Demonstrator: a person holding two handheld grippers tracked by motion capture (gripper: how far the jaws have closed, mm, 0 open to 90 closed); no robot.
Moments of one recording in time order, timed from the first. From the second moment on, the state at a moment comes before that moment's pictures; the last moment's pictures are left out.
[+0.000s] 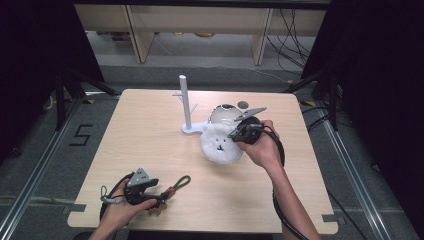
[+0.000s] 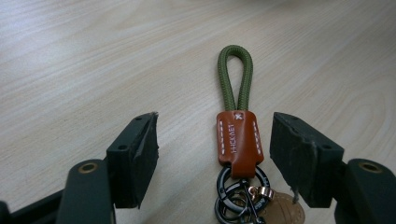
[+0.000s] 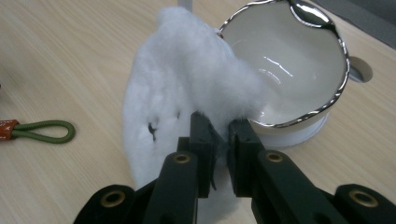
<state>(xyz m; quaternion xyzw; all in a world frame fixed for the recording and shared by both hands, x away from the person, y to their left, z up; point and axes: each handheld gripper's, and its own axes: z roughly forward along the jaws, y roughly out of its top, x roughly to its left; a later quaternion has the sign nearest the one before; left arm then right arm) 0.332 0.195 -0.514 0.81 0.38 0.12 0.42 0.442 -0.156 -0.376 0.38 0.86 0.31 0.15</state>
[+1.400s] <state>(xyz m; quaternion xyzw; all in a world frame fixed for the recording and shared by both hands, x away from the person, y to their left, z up) 0.332 0.196 -0.515 0.82 0.38 0.11 0.41 0.470 -0.167 -0.343 0.37 0.85 0.31 0.22</state>
